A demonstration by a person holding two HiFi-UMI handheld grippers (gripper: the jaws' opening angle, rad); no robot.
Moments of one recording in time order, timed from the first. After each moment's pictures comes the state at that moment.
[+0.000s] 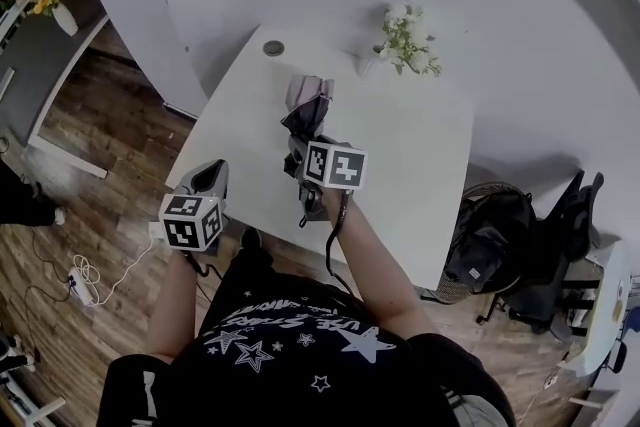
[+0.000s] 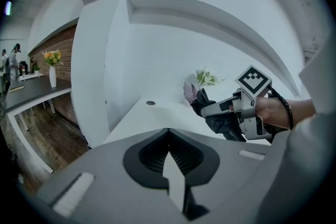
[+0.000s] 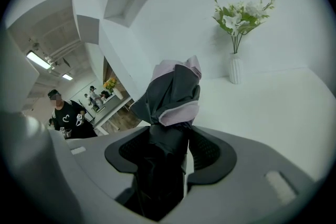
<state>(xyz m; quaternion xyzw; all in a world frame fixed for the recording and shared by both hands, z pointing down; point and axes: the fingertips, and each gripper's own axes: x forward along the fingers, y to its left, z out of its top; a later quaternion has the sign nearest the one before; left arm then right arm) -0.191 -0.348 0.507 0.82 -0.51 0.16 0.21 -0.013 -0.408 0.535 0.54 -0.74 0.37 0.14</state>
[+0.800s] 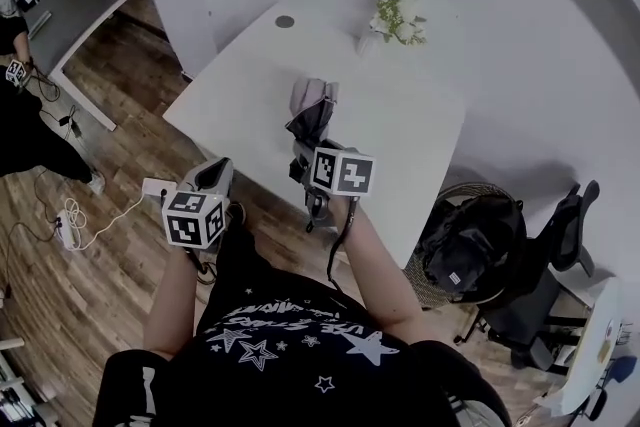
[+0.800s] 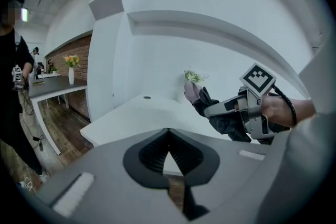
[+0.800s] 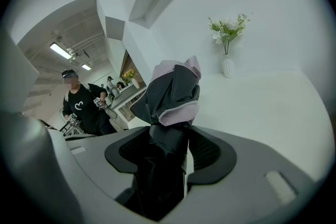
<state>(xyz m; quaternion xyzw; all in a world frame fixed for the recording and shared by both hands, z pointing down) -0.128 -0.197 0.504 0.79 -0.57 0.14 0.20 0.039 -0.271 0.523 0.47 -0.80 0.34 0.16</state>
